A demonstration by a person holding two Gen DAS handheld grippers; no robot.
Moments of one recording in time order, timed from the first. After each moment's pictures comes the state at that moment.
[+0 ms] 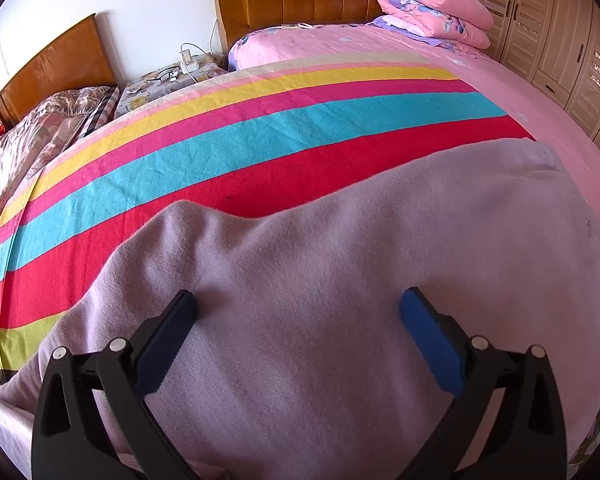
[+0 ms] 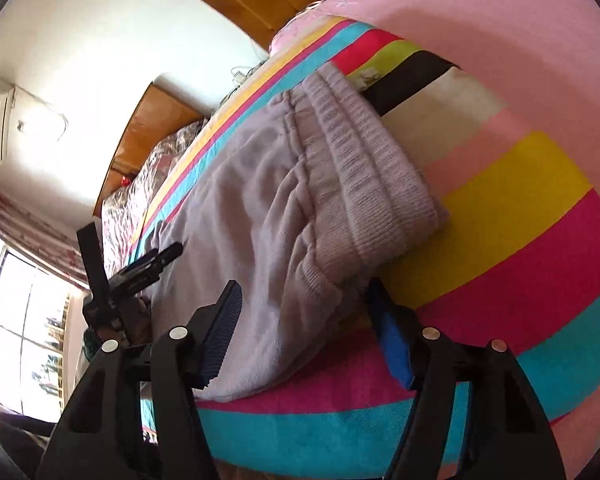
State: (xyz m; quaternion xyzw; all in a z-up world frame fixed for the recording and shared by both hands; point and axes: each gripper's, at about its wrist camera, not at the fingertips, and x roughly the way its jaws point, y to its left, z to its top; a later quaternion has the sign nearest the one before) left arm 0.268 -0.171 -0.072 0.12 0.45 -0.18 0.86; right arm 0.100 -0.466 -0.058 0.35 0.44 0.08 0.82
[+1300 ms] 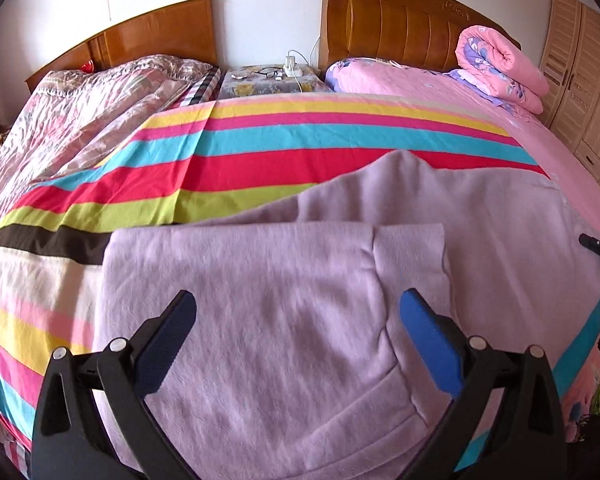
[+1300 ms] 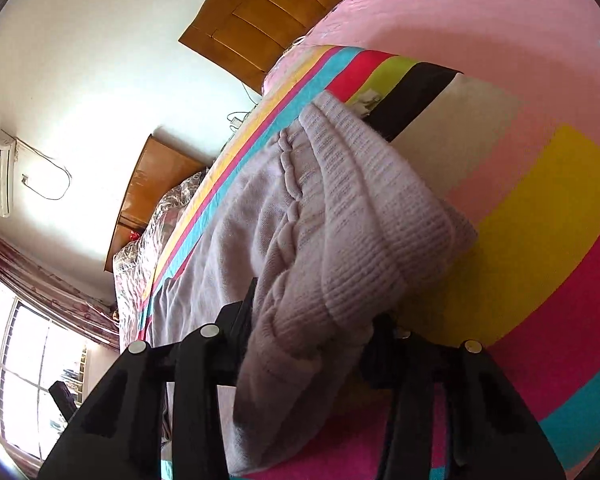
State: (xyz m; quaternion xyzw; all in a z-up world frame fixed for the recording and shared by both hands) left arm 0.154 0.030 -0.017 0.03 0.44 -0.08 0.90; right arm 0.110 -0.464 -0.070 0.42 0.36 0.03 0.83
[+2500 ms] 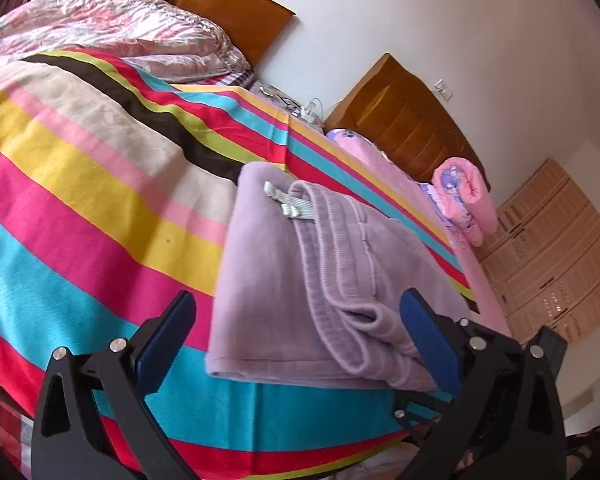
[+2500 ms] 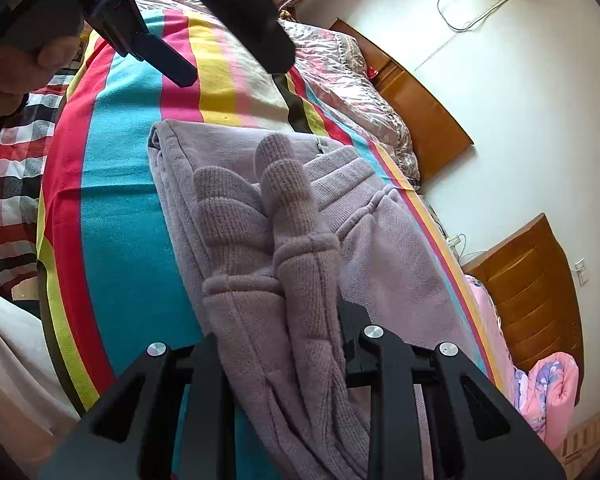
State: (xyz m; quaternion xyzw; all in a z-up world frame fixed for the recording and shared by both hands) left arm 0.034 0.220 -0.022 -0.28 0.35 -0.15 0.88; right arm 0.053 0.043 -0.047 -0.43 0.23 0.27 0.83
